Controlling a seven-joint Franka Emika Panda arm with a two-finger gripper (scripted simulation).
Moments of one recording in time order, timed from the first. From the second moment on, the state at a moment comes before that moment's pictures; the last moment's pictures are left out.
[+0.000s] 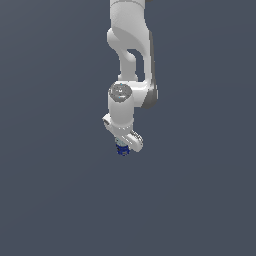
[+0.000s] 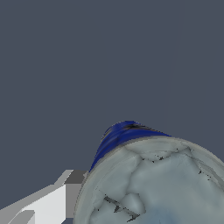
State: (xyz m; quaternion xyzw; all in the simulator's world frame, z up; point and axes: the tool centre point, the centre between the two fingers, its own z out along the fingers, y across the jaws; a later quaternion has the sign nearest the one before) arm -0.029 -0.023 0.082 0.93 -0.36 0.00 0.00
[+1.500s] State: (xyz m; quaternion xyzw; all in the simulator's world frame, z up) arm 0.088 -0.122 0.100 0.93 -0.36 0.00 0.00
